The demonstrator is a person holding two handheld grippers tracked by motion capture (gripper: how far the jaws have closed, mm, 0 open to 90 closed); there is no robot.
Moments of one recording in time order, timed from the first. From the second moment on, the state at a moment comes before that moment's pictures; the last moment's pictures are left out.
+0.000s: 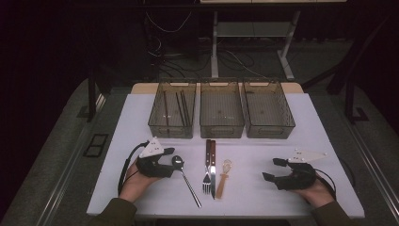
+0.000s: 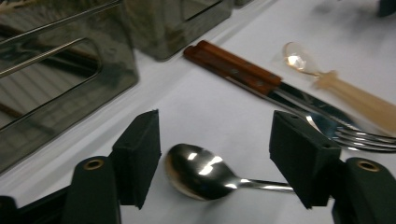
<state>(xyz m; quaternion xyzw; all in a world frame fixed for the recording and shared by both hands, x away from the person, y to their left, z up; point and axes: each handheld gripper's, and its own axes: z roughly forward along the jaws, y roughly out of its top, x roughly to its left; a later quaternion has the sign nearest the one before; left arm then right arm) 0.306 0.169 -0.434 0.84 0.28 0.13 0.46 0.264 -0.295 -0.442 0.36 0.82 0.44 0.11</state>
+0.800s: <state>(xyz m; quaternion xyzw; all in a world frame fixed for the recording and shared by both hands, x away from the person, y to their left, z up) 0.328 0.171 -0.454 0.85 0.31 0.06 0.42 0.264 -0.291 -0.444 0.36 0.82 0.43 0.11</state>
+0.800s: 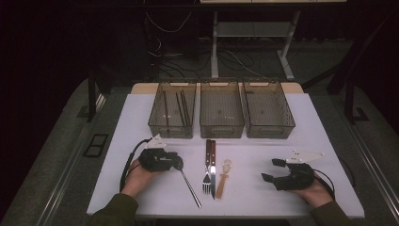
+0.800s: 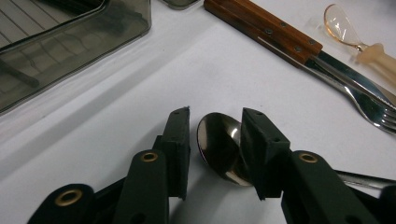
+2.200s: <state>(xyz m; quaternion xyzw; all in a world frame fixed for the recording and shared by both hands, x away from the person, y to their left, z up) 0.326 0.187 -0.429 0.78 0.34 0.02 0.53 0.263 -0.289 -0.443 0.35 0.83 0.42 0.11</state>
